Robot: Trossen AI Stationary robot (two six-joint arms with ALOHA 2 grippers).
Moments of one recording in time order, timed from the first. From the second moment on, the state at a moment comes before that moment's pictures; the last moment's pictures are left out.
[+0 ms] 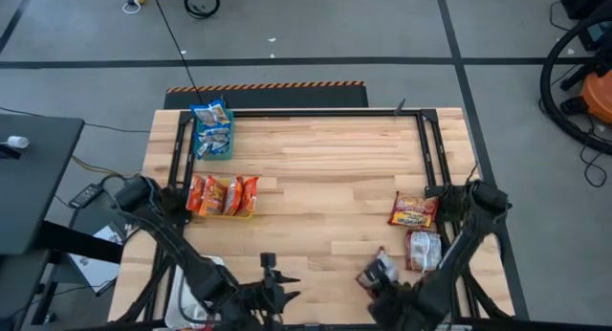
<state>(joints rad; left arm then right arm) -0.82 1.86 1.48 -0.35 -0.87 -0.39 0.95 1.94 1.55 -1.06 0.46 0.29</state>
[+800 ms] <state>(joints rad) -0.56 2.08 1.48 0.03 -0.62 0.42 0.61 1.64 1.12 -0.25 0.10 0.25</state>
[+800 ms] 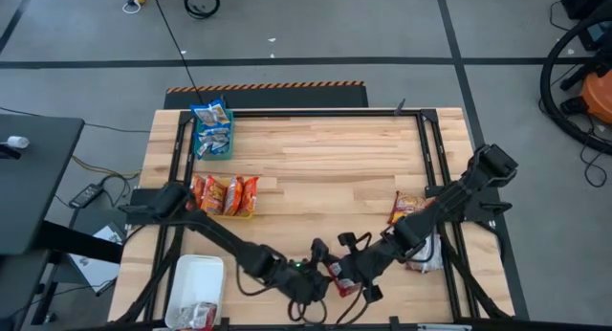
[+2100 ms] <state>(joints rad) -0.53 1.83 1.55 -0.50 -0.49 -0.01 0.65 1.30 1.13 -0.49 0.37 0.26</state>
